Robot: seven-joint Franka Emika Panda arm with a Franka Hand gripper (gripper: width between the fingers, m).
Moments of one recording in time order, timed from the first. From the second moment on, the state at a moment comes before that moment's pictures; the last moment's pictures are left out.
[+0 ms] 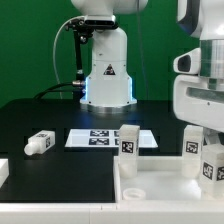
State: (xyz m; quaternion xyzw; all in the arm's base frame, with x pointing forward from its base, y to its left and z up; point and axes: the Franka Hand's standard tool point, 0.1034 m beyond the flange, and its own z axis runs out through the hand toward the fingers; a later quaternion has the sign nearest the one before) arm 0.636 0.130 0.075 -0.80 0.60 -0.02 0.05
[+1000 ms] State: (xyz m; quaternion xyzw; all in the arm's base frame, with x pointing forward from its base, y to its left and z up) arm 0.629 0.139 0.077 -0.88 0.46 -0.03 0.05
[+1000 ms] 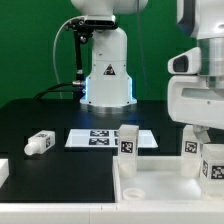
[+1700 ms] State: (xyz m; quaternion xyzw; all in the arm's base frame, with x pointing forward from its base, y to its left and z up) arm 0.641 0.106 0.075 -1.00 0.07 -0.05 0.00
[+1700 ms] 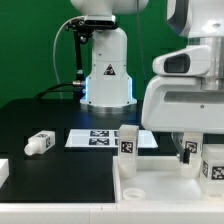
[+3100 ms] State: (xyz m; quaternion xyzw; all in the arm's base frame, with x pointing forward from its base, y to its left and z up) arm 0.647 0.109 0.071 -0.88 0.47 -0.03 0.00
